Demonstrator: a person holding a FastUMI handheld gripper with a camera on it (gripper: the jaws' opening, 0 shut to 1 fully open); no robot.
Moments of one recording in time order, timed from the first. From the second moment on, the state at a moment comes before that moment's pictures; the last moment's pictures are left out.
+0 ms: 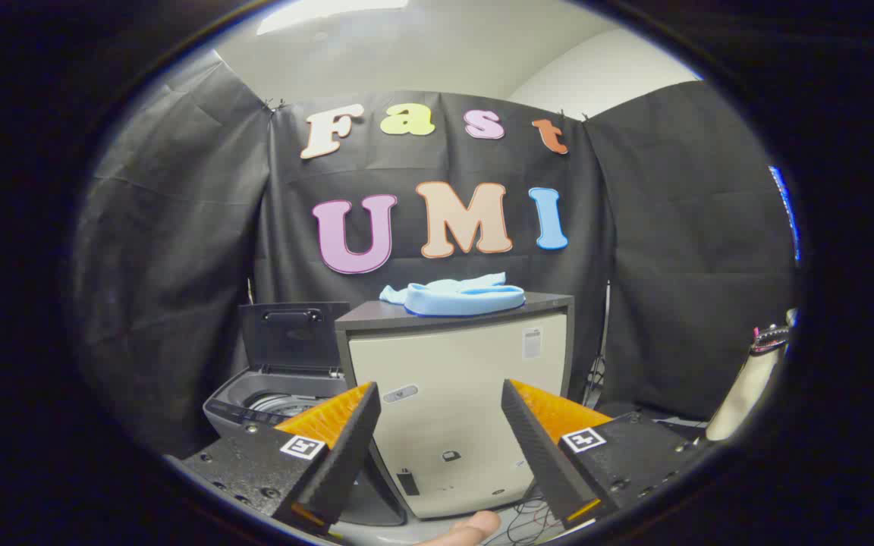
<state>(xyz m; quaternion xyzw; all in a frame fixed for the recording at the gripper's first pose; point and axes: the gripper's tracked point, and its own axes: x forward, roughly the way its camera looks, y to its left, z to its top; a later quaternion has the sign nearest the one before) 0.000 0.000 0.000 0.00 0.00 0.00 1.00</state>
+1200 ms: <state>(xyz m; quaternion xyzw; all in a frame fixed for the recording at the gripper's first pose) 0.057 -0.011 0.026 -0.04 0.02 -0.04 1.00</state>
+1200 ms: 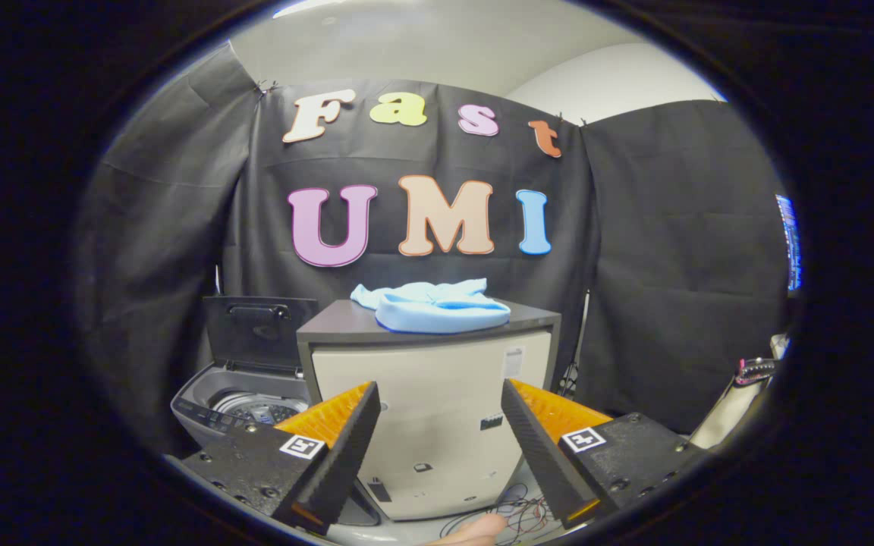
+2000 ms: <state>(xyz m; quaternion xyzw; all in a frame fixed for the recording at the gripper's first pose) 0.254 -0.005 0.115 -0.04 0.04 -0.05 1.00</state>
